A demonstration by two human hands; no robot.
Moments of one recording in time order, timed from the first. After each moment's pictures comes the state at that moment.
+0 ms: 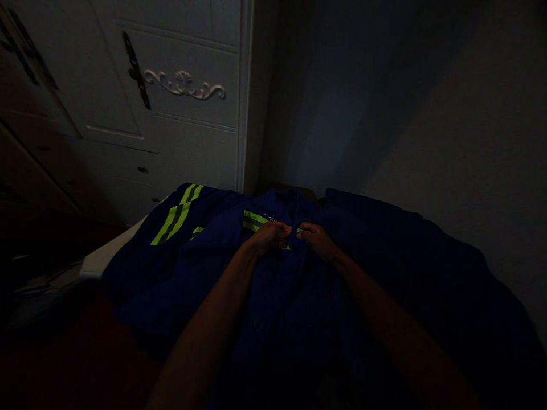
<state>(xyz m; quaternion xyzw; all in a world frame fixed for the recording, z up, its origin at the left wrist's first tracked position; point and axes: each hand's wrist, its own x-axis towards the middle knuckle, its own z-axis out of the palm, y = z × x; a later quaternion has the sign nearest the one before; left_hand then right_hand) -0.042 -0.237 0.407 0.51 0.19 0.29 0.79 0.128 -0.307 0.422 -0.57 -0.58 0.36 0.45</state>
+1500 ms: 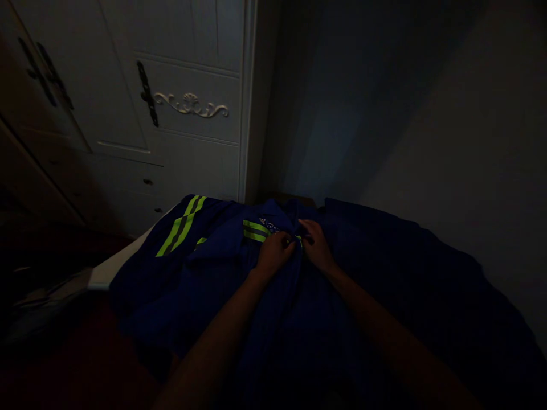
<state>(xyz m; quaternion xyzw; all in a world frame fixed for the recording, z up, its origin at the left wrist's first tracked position) -0.034 -0.263 0.402 0.78 0.32 0.43 0.33 0.128 -0.301 0.408 -0.58 -0.67 0.01 0.47</state>
